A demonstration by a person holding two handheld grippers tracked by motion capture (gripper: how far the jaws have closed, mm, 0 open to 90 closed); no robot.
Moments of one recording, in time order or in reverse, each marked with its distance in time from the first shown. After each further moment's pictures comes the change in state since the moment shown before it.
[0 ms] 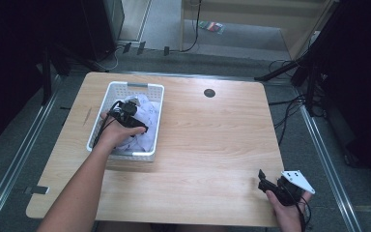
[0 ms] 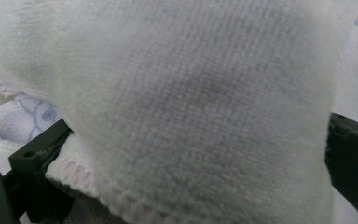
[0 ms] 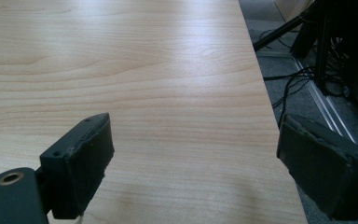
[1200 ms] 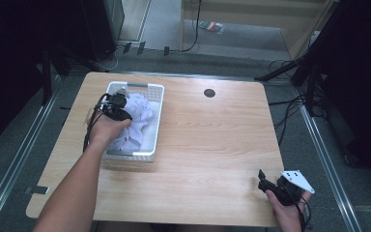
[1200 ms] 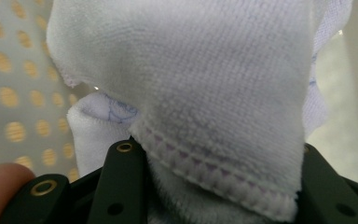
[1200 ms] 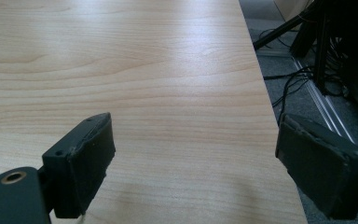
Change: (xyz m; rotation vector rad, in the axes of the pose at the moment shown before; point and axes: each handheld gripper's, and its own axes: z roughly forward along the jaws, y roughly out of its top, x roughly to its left) left arm 0.026 0.000 -0.047 -0.024 -0.031 -0.082; right arm 0.000 0.000 0.000 0.005 -0.003 -0.005
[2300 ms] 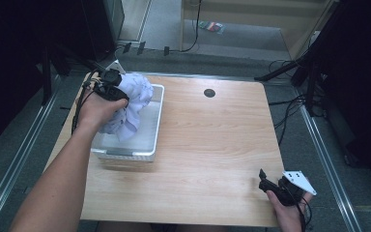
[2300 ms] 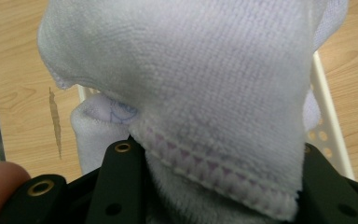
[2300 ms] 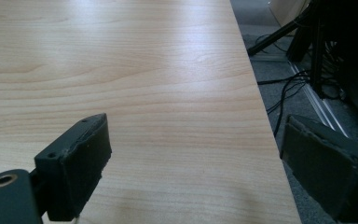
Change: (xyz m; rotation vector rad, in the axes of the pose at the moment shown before) left arm -0.006 0.024 -0.093 -0.090 -0.003 0.019; right arm -0.002 -0.001 -0.002 -0.029 -0.008 0.020
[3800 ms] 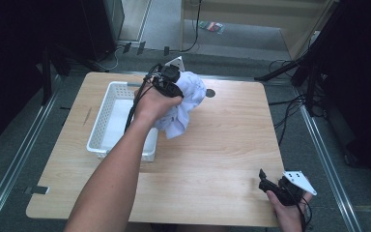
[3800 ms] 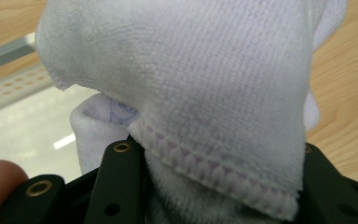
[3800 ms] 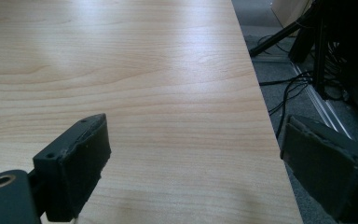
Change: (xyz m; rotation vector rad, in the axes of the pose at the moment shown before) left arm -0.142 0.053 0.003 -0.014 -0.122 0.167; right arm 0.000 0.000 0.000 -0.004 0.009 0.002
